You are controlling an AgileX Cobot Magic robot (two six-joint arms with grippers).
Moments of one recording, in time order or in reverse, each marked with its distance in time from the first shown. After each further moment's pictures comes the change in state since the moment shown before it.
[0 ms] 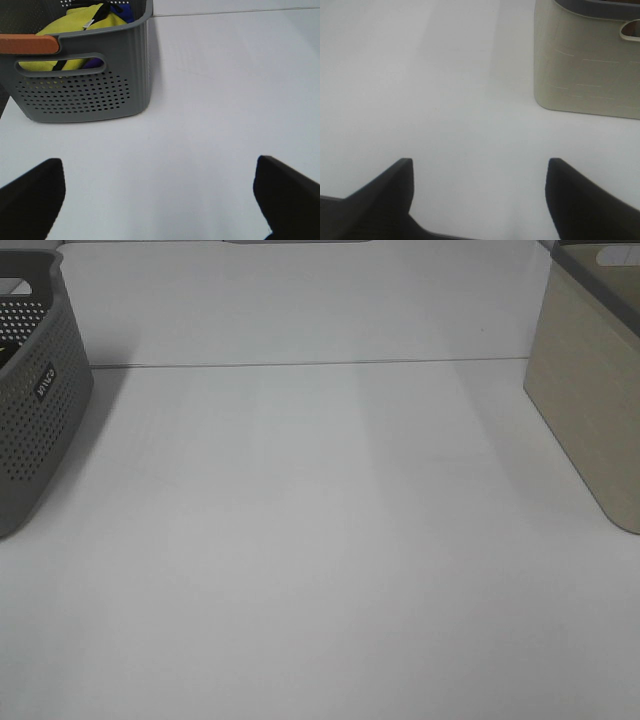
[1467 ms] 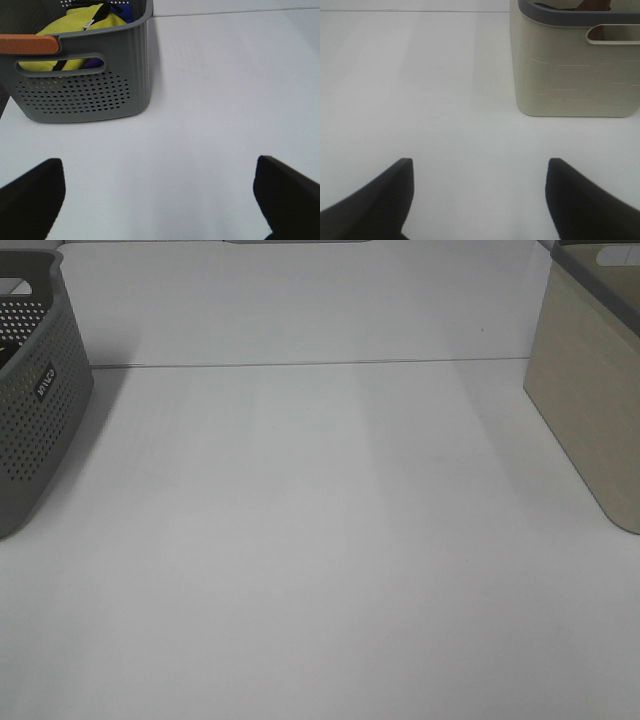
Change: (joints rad) left arm 0.000 0.000 0.000 0.000 0.000 0.000; right arm -0.097 -0.059 0.000 0.011 -0.005 0.019
